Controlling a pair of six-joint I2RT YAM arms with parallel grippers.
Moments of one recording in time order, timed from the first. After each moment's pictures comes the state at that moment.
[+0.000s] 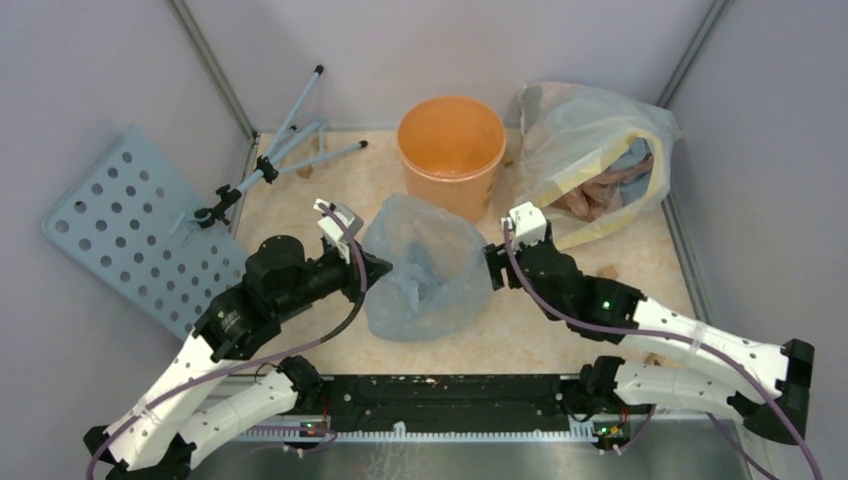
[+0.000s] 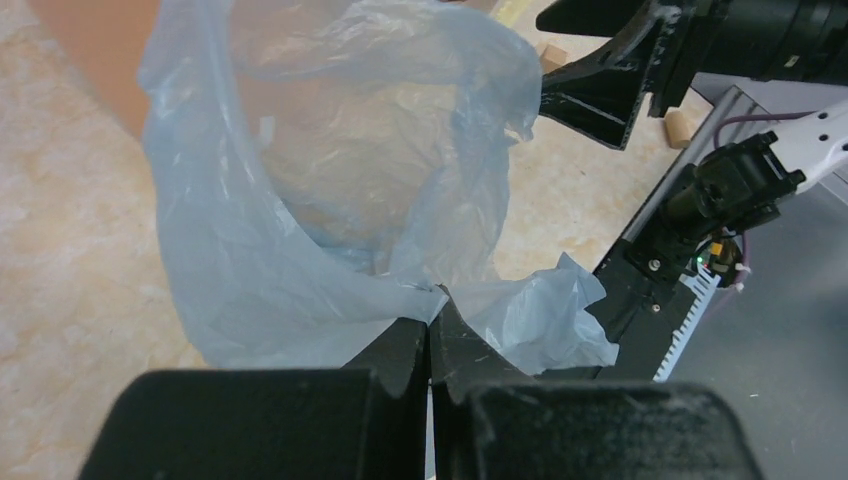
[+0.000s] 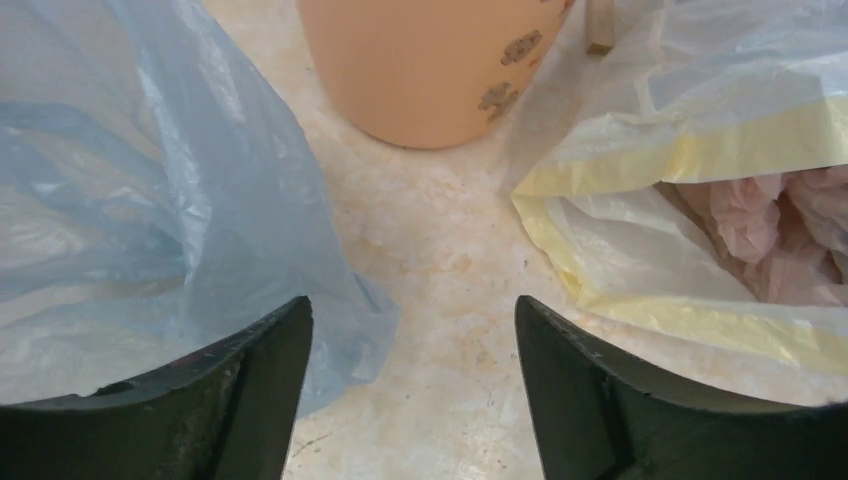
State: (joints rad) left arm -0.75 0.67 1.00 -0.60 0.14 -0.21; right arm 1.07 0.94 0.83 -0.37 0.68 0.20
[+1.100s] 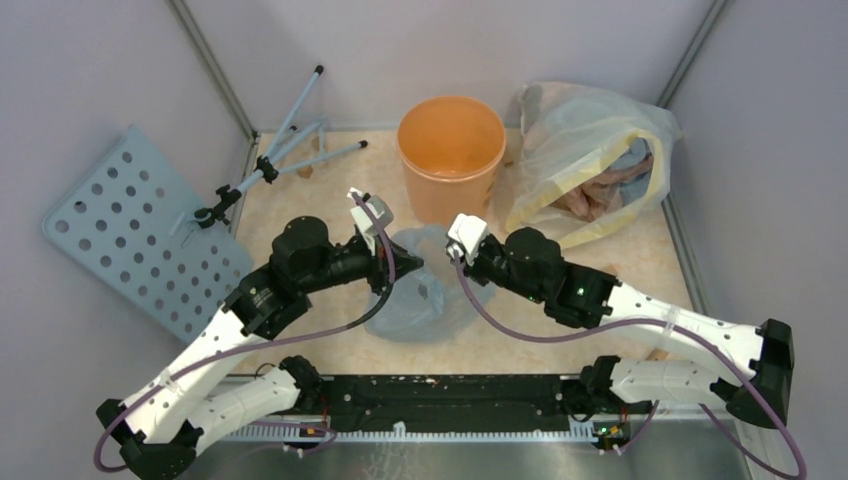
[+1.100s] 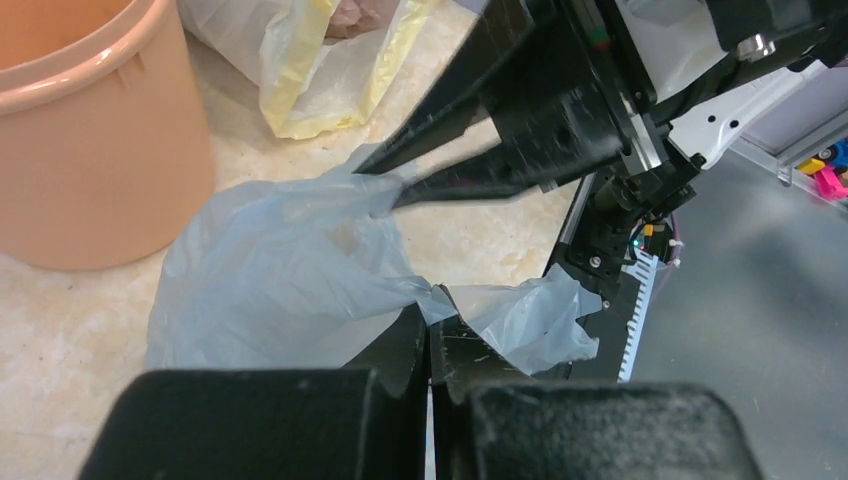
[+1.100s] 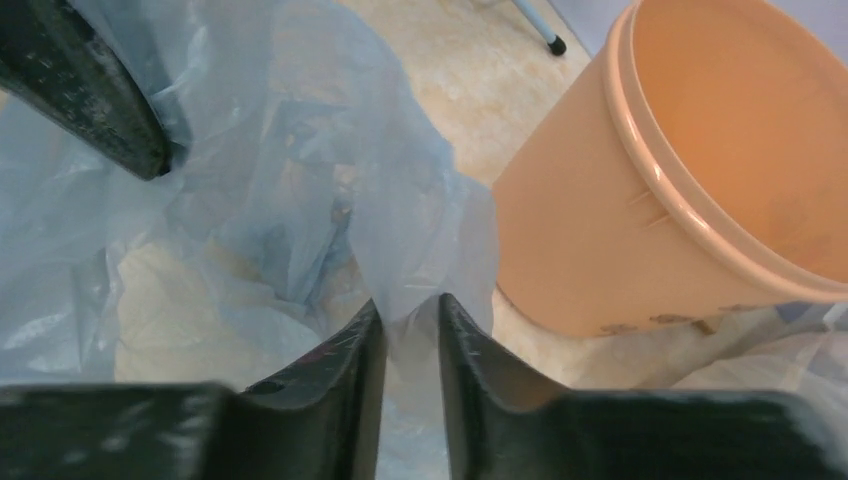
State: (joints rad) left arm -0.75 0.81 0.97 -0.37 0.40 -0.16; right arm 1.07 1.04 0.92 -0.14 0.14 -0.30
